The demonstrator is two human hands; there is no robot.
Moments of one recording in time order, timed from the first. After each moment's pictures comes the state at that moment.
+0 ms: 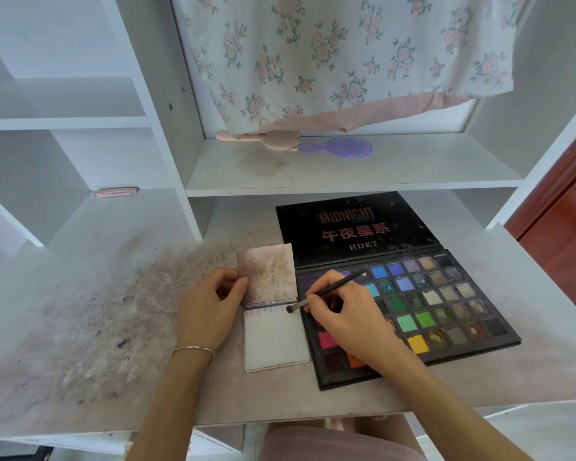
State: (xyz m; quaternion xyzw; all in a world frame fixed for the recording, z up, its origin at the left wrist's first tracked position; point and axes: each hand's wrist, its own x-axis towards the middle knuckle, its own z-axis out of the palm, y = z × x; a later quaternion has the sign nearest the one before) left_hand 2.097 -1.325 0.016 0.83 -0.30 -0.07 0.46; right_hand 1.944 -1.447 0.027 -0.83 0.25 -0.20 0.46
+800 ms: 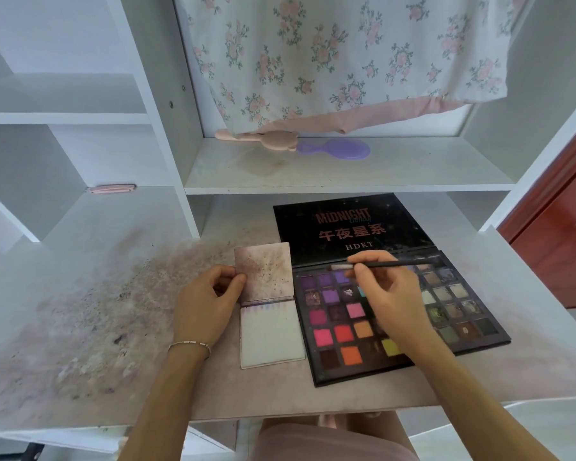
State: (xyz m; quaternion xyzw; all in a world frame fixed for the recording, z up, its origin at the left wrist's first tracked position) left_hand 2.099 -1.326 0.015 0.83 -0.29 -0.07 0.46; right_hand 1.920 -1.471 0.044 -0.74 0.26 -0.36 0.50
